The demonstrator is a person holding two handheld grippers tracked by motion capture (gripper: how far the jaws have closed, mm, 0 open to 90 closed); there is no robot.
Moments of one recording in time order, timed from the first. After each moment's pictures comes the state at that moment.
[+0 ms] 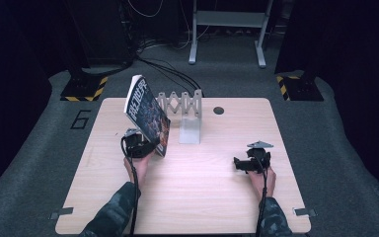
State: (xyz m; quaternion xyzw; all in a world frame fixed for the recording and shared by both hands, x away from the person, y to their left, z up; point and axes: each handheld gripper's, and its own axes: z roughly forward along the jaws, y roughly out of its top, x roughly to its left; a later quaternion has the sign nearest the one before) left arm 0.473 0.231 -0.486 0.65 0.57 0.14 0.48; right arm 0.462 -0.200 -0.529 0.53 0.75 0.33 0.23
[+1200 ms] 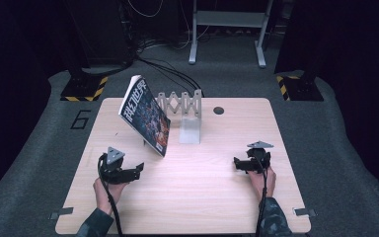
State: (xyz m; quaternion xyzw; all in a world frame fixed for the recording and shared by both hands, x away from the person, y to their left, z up) left arm 0.372 0.283 -0.469 0.73 0.50 0.24 0.39; right arm 0.461 -0.199 -0.528 0.53 0.75 0.33 0.23
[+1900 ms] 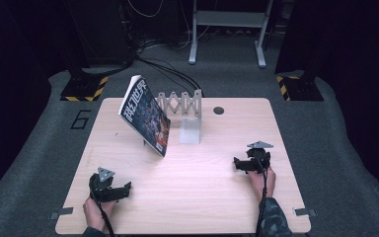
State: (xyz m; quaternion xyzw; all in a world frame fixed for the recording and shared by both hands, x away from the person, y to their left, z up) left arm 0.351 0.314 -0.532 0.72 0.56 0.24 0.32; right arm 0.461 -0.199 -0.528 0.53 0.75 0.33 0.23
